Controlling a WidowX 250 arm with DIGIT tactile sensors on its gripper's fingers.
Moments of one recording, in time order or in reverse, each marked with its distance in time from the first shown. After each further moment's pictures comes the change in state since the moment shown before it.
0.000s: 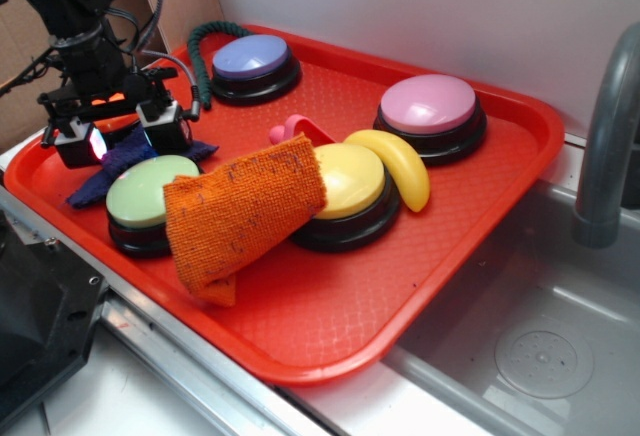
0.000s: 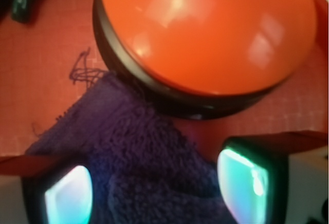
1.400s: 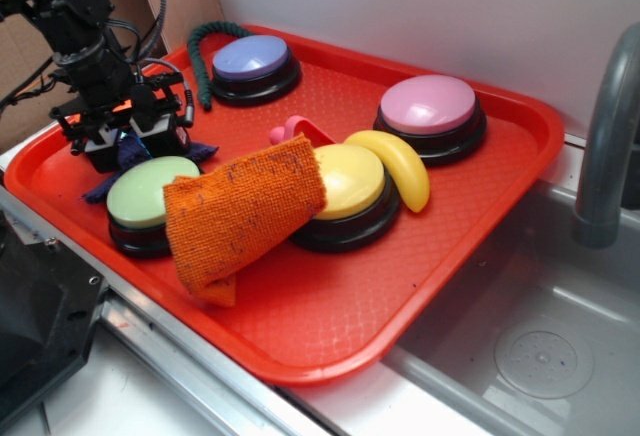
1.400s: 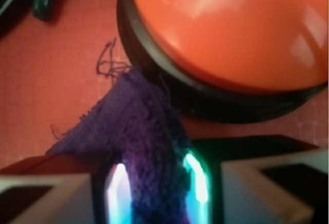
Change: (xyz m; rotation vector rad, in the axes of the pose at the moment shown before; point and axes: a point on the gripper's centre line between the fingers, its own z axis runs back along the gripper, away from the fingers) arm -0.003 -0.011 -0.006 -0.058 -0.068 -0.012
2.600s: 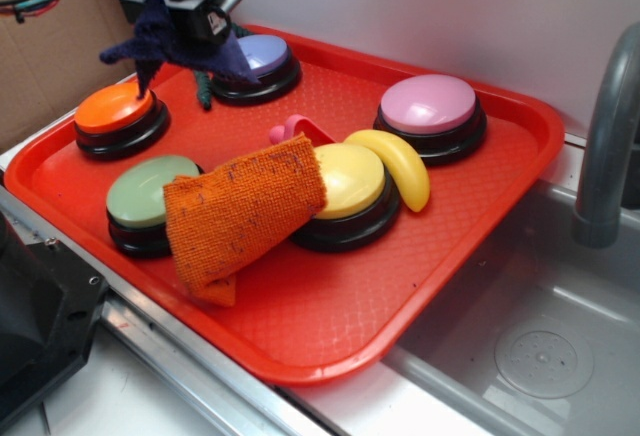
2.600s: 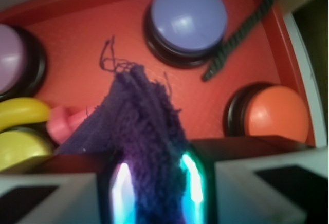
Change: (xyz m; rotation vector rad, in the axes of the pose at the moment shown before) arm -0.008 -0.094 0.114 0.052 0.001 -0.660
